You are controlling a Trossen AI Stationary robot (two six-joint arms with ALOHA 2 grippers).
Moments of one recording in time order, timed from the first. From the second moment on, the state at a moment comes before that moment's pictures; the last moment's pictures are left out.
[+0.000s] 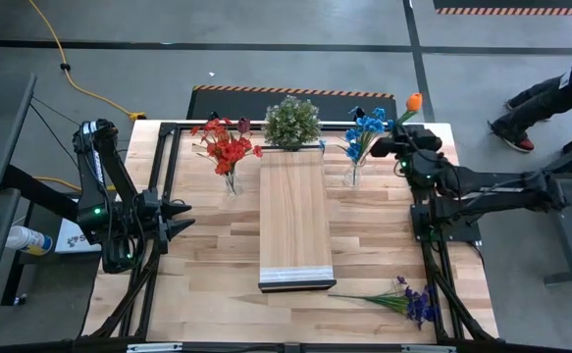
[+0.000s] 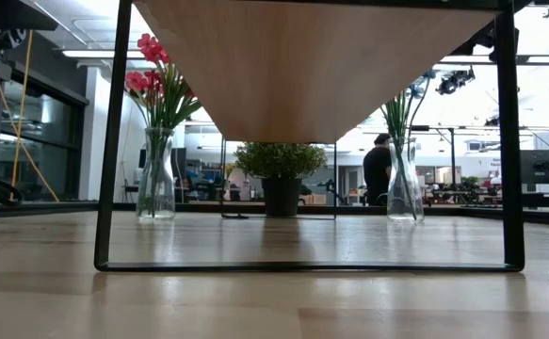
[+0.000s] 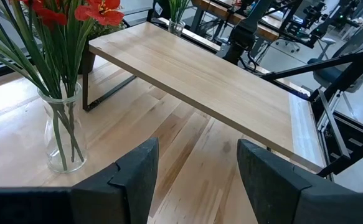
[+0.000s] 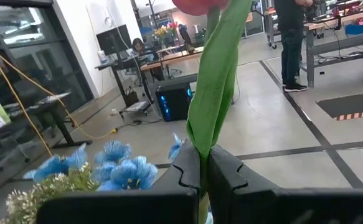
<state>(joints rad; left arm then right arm) -1.23 0.84 0.79 -1.39 -1.25 -1.81 -0.10 0.77 0.62 0.02 1.28 0.43</state>
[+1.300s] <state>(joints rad) -1.23 0.84 0.79 -1.39 -1.25 -1.78 -0.10 0.79 0.62 -0.08 1.13 0.55</state>
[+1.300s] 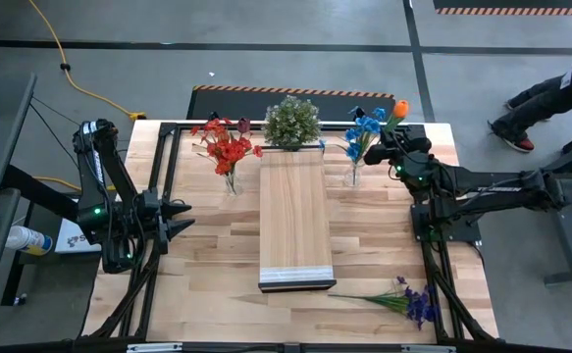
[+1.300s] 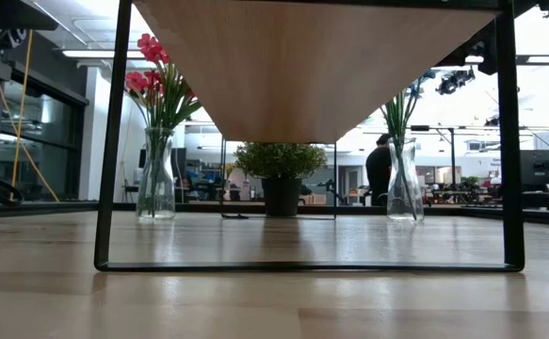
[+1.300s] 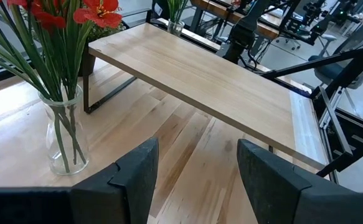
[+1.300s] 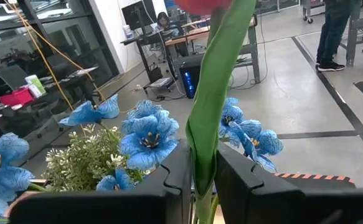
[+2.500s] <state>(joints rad) -1.23 0.84 0.79 -1.39 -1.25 -1.78 -0.10 0.72 0.62 -0.12 0.95 0.48</state>
